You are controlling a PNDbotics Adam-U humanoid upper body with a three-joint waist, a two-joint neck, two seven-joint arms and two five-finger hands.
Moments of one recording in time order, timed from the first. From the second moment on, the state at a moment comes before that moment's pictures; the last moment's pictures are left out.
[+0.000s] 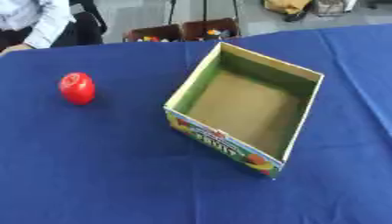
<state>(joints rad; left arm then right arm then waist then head) -0.48 0.73 0.15 -1.94 -0.36 0.16 0.44 -0.55 -0.83 -0.15 -1.99 0.39 -0.21 -0.53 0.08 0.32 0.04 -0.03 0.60</state>
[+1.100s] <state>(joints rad) -0.78 0.86 -0.04 -1.44 -0.68 0.15 -0.45 -0.57 -0.83 -0.13 -1.99 0.39 -0.21 -0.51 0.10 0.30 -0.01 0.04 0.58</state>
